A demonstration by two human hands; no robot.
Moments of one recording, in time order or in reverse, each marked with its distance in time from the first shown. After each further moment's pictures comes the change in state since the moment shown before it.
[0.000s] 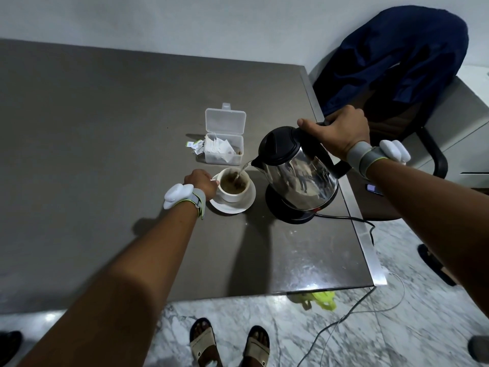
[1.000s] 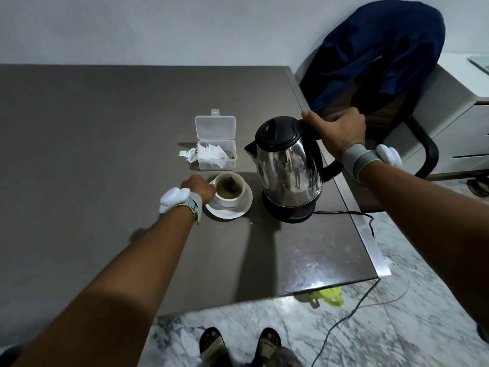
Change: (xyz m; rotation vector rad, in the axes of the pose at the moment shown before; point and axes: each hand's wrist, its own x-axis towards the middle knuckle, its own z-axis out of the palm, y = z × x) left_hand 0.010 0.007 -0.002 0.239 -0.085 0.041; right_hand -0.005 0.021 0.011 0.290 0.166 0.195
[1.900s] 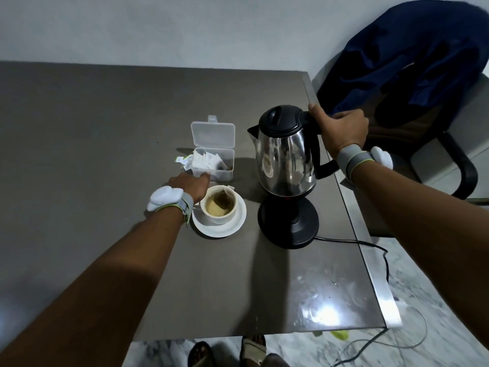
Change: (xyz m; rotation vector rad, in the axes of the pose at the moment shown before) left_hand 0.045 0.018 0.007 0.225 0.200 -0.050; right_hand 0.073 0.028 0.045 0.118 0.068 0.169
